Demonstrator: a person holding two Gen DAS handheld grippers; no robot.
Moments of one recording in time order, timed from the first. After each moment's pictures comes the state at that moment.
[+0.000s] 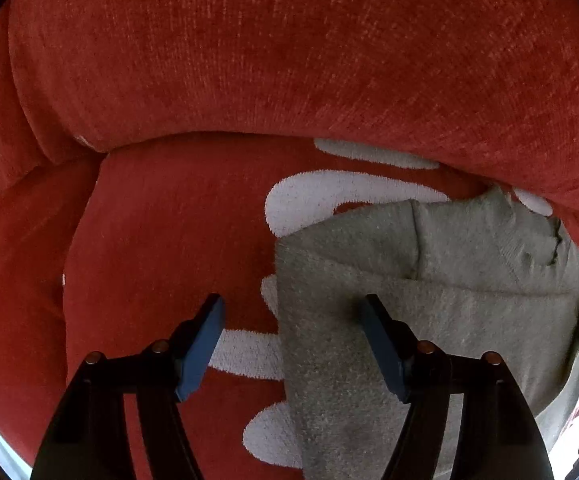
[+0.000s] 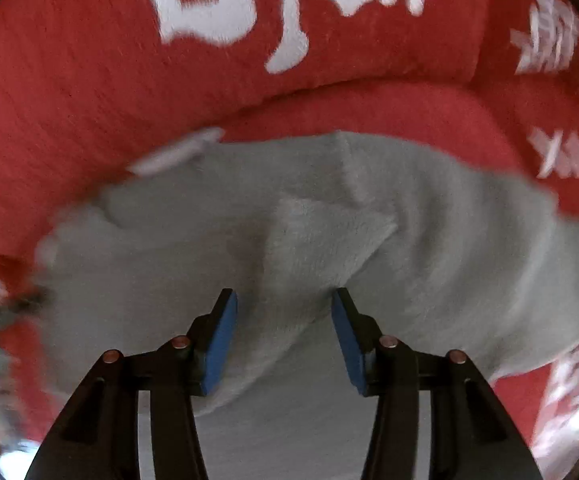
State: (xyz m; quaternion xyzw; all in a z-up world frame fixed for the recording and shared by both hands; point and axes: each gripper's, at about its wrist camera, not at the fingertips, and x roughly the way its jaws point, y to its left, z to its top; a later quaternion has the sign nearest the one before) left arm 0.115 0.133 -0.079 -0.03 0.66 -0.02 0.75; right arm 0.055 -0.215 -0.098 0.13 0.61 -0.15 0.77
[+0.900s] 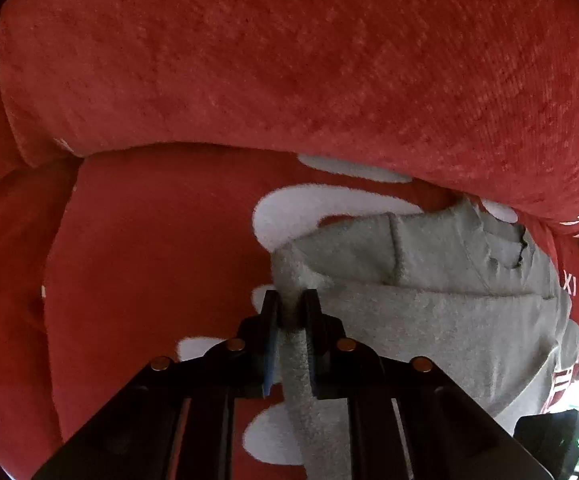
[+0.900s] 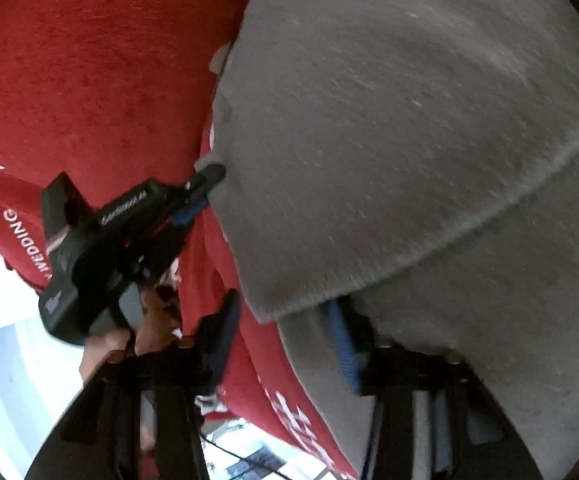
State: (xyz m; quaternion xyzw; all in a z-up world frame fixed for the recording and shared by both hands) left arm 0.122 0.169 -0.081 -0.07 0.65 -0.08 0.75; right arm 0.013 -0.046 -0.184 0.54 0.56 0.09 0.62
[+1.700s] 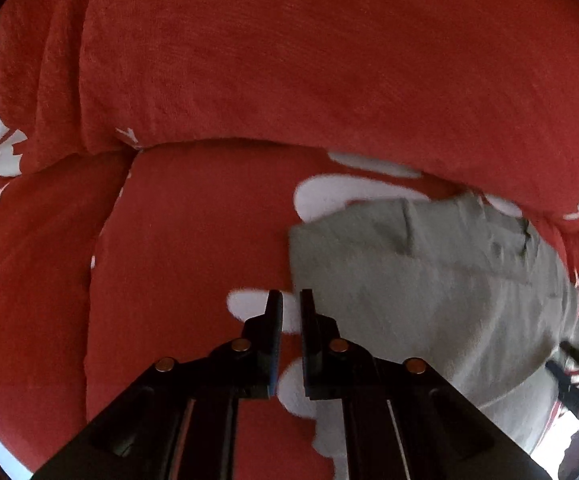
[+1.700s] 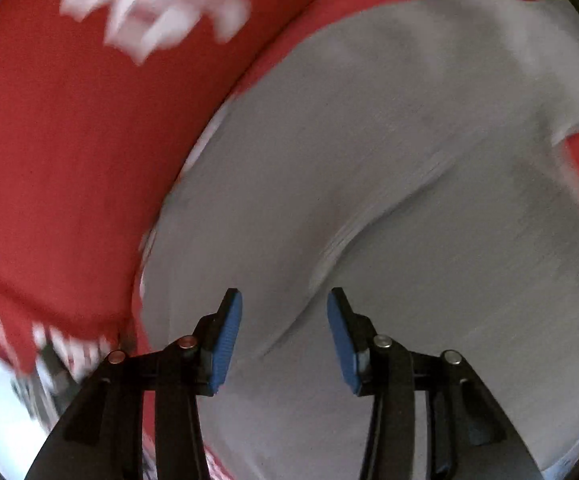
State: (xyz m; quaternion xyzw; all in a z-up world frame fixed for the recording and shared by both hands) left arm 0.075 0.186 -0.048 -0.05 0.63 -0.05 0.77; right arm -0.005 -0.256 -0.140 0.49 0.51 -0.13 0.70
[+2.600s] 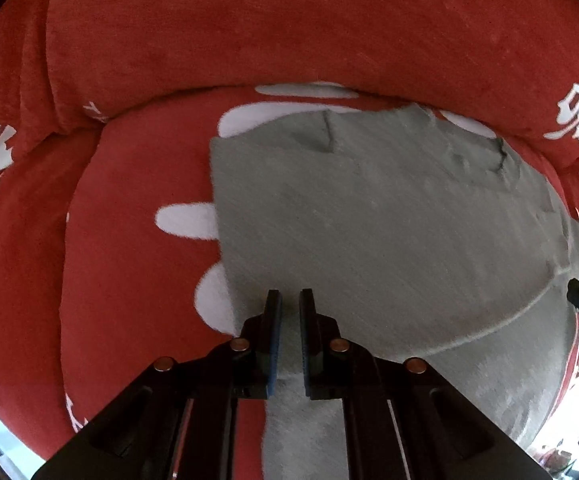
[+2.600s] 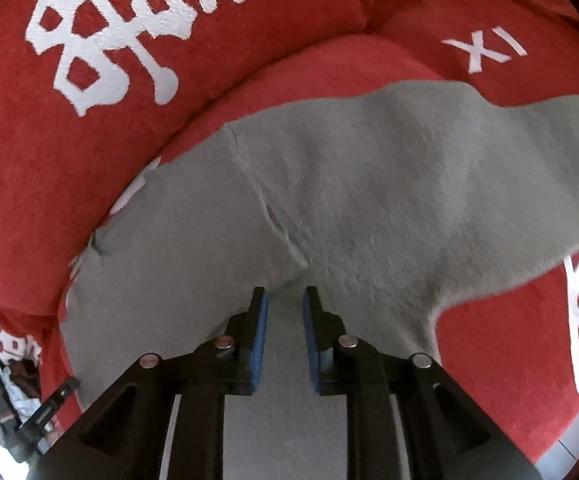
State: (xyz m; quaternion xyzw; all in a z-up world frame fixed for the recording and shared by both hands) left arm 0.022 0.117 -0.054 0.00 0.65 -0.06 0.75; right arm 0.005 -0.261 -0.127 0.32 0.56 -0.14 0.75
